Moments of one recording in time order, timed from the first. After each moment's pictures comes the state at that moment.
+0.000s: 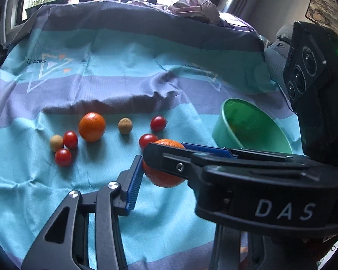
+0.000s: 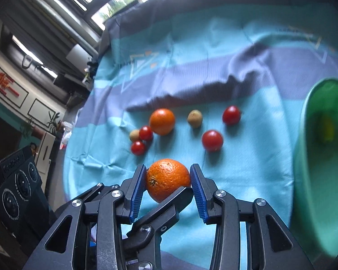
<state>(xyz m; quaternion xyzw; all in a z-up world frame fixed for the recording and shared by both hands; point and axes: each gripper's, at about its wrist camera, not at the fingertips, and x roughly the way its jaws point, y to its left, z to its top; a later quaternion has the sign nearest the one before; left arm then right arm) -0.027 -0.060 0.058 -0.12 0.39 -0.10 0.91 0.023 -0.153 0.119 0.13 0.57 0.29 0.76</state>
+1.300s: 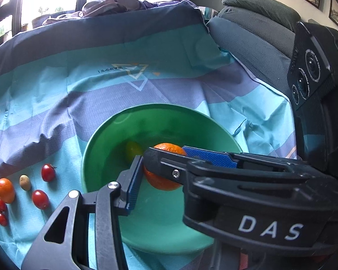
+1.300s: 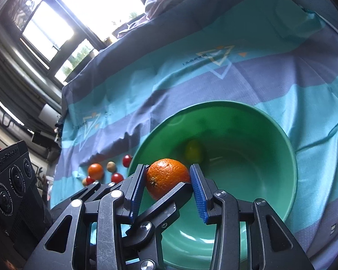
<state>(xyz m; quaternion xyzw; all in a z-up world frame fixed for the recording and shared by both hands) 0.042 -0.233 0.073 -0.02 0.39 -0.22 0.89 0.044 -0.334 0.130 0.21 0.52 0.15 0.81</state>
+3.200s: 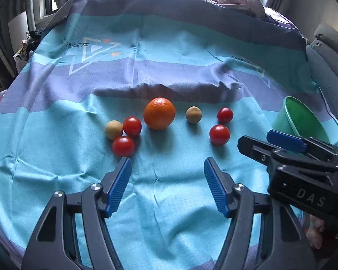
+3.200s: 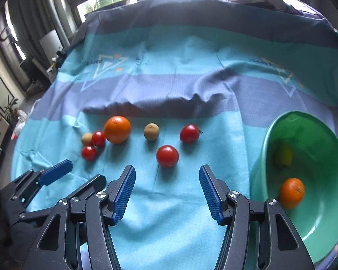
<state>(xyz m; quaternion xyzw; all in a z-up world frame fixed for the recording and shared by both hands) -0.023 0.000 0.028 -0.10 0.44 0.02 0.89 0.030 -0.136 0.110 -0.02 0.54 0.19 0.82</state>
